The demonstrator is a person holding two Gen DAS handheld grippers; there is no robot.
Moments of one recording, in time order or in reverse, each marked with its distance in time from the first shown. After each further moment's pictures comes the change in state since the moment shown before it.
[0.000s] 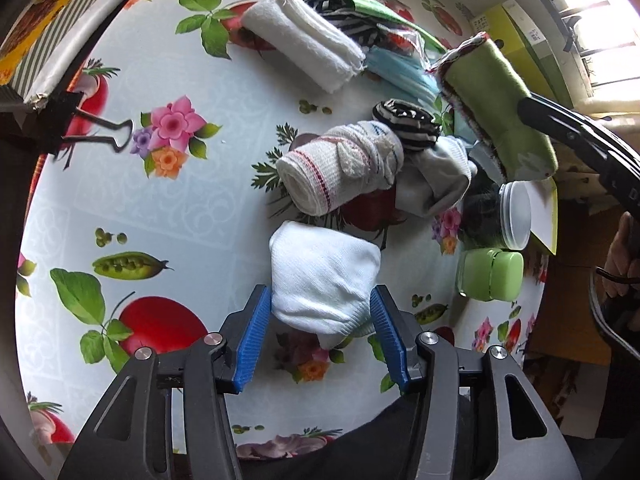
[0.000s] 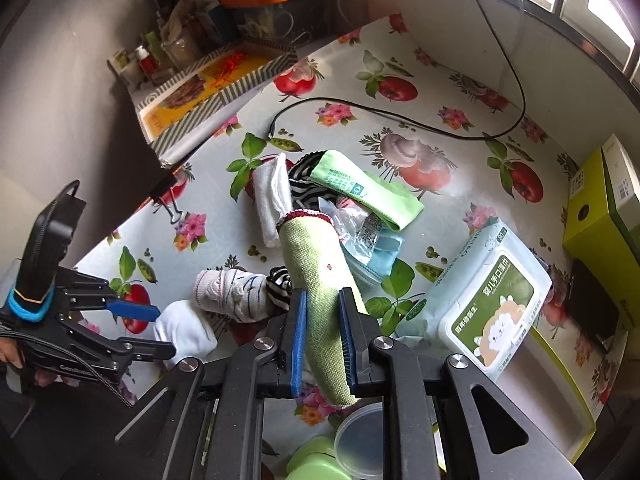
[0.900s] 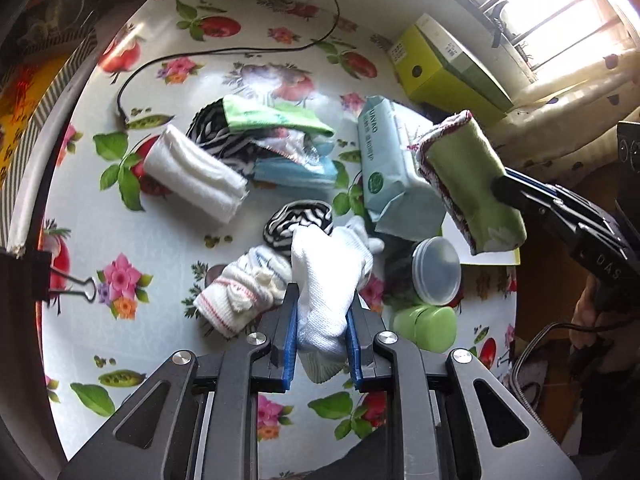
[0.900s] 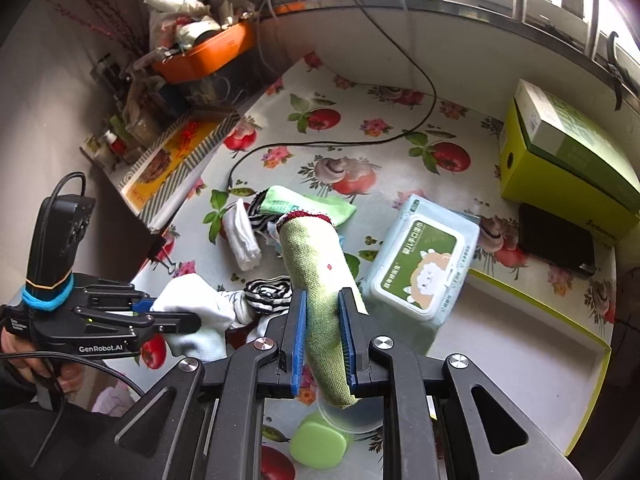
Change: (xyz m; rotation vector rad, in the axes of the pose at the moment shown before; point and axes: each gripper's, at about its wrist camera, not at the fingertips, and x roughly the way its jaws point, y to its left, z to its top) left arm -0.050 -0.079 0.058 0.234 -0.165 -0.062; right arm -0.072 -0.054 -0.041 0.276 -0.158 -0.050
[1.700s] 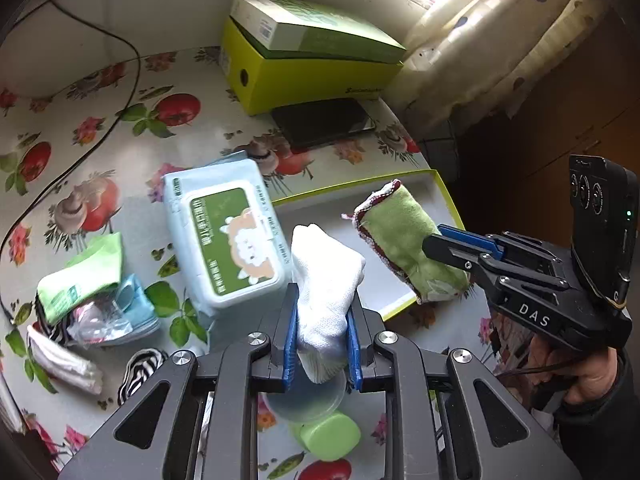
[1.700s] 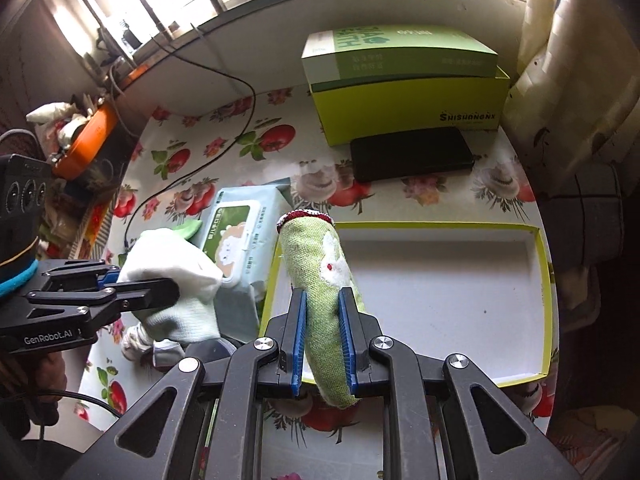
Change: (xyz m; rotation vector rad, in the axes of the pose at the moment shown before) left arm 0.073 -0.178 0.083 0.389 0.077 -0.085; right arm -0.032 -0.142 -0.067 0.400 -0.058 -0.149
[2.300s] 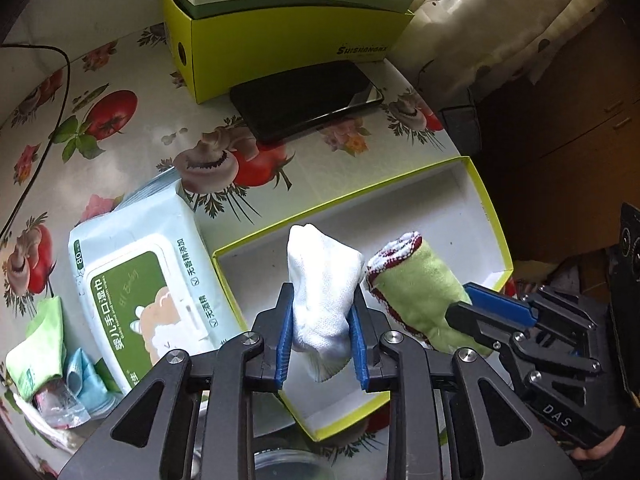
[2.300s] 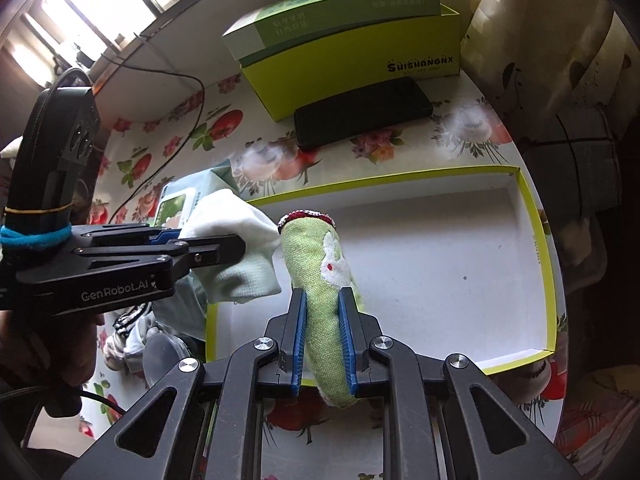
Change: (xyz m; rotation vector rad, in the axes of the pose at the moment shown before) left arm 0.101 -0.018 0.051 0.035 0.124 0.056; right arm 0.029 -0.047 -0.017 0.120 0.052 -0.008
